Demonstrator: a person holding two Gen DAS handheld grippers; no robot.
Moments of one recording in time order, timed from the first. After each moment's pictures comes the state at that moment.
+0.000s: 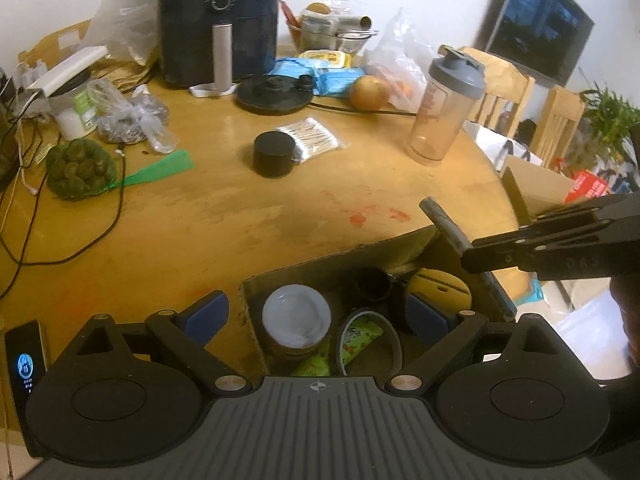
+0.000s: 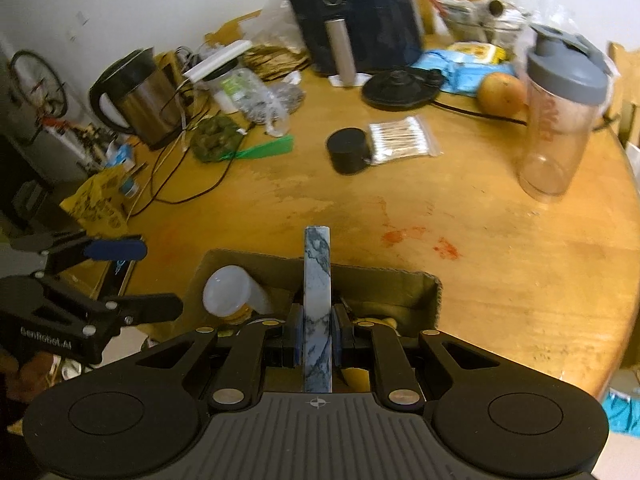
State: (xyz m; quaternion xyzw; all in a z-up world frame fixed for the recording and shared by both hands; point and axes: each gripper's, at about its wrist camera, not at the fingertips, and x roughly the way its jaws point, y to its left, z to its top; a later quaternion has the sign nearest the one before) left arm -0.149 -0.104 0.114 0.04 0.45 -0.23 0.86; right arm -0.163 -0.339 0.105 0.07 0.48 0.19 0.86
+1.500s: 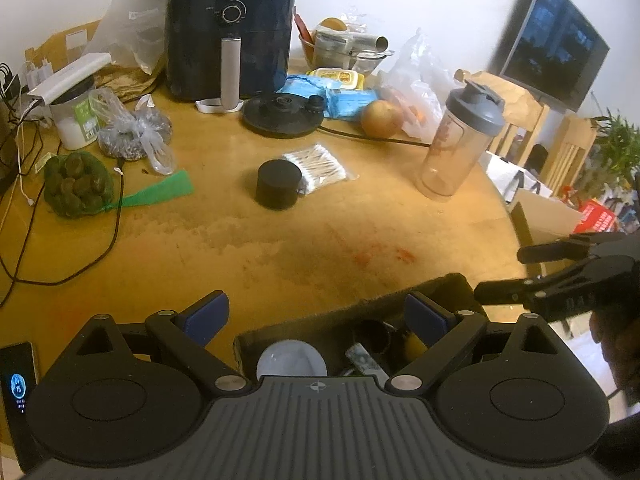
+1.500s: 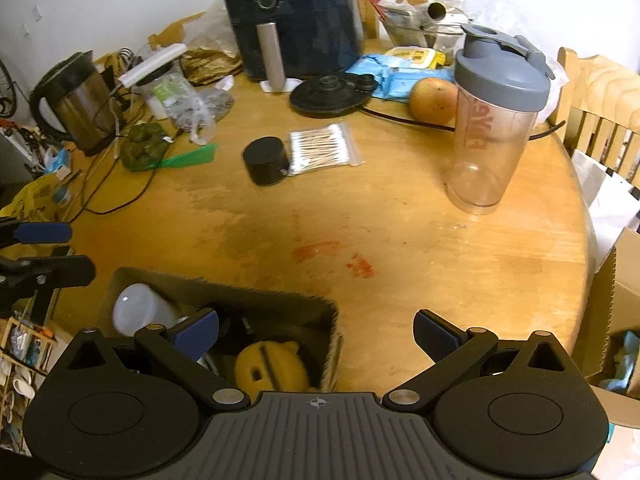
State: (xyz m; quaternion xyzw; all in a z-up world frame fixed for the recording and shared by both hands) left arm -0.112 -0.118 0.122 0.02 0.45 -0.21 0.87; right arm -0.134 -0.378 0.090 0.04 0.48 0.11 0.87
